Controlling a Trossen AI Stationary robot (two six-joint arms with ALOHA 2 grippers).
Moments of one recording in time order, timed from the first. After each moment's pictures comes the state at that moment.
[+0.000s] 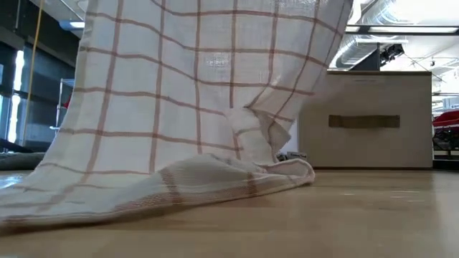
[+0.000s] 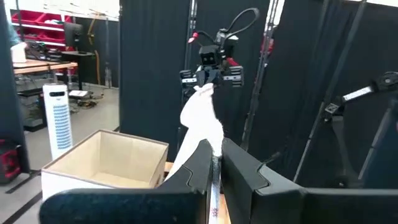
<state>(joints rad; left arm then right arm) -0.43 0.89 1.48 -0.53 -0.56 -0.06 0.41 0.98 1.65 -0.93 0.55 0.35</state>
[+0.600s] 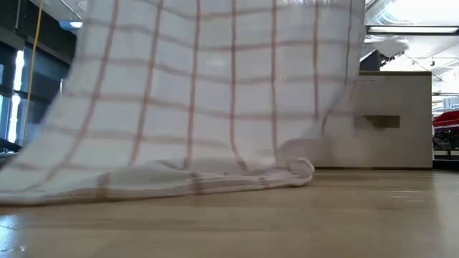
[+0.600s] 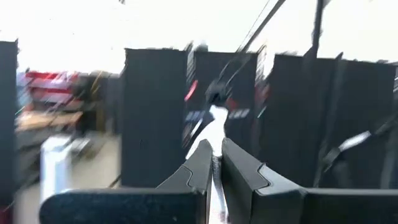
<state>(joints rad) -0.43 0.89 1.48 -0.20 -0.46 0.10 0.41 0.99 1.65 -0.48 0.30 0.10</state>
